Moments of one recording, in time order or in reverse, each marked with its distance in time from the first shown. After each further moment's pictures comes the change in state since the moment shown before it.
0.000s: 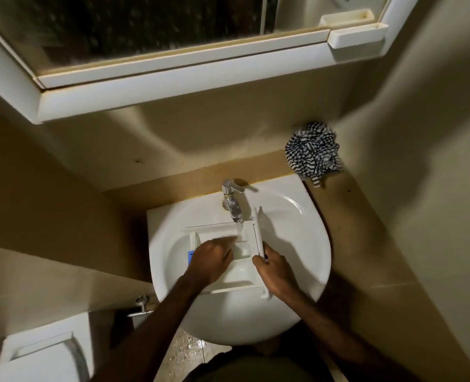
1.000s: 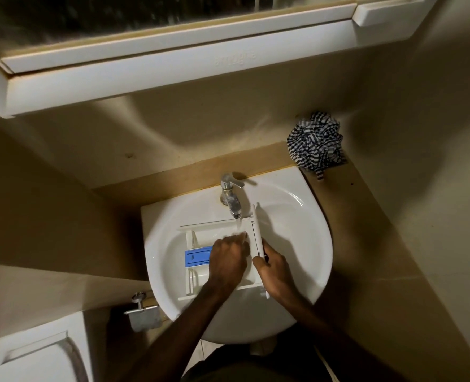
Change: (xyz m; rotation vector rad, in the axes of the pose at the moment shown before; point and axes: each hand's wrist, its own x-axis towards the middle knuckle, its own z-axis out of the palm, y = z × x) left_hand 0.005 0.051 0.018 -0.050 0.127 -0.137; right_hand 0.008 0.018 0.027 0.165 0.061 -0.010
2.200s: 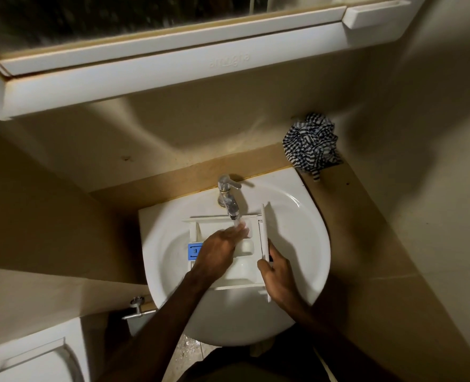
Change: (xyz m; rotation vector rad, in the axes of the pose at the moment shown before) left_hand 0.023 -0.040 -0.011 0.014 -0.118 0.281; right_hand -0.004 0.012 -0.001 0.136 0.082 -0.100
